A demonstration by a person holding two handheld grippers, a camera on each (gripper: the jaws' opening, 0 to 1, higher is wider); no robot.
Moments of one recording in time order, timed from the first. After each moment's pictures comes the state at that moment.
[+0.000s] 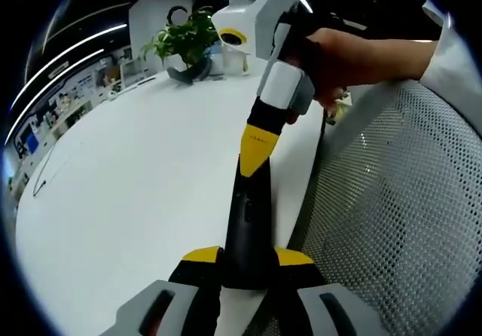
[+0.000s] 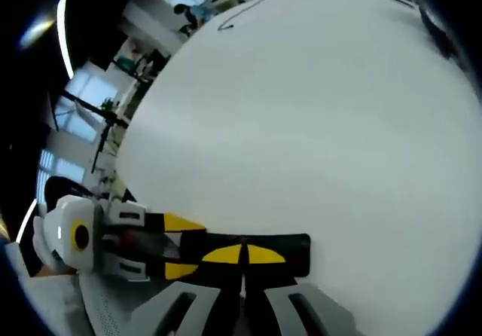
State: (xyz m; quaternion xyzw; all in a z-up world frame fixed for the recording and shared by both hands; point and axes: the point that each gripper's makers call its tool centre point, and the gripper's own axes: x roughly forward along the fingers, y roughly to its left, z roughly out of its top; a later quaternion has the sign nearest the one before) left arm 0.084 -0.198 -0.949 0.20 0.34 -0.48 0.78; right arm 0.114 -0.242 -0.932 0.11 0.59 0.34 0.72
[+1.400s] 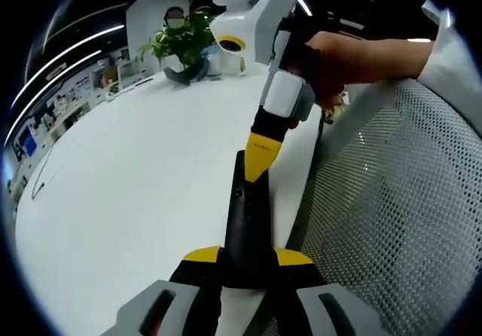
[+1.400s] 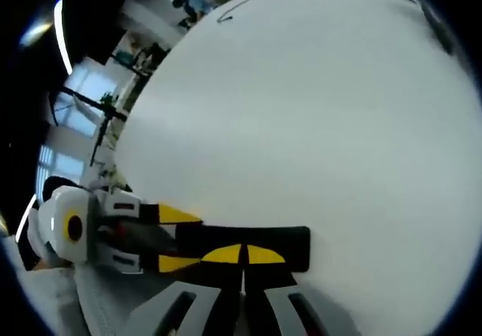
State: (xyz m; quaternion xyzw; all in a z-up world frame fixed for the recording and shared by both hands) left arm 0.082 -0.198 -0.948 0.21 0.34 -0.48 0.78; right arm 0.109 -0.245 -0.939 0.07 0.59 0.34 0.73
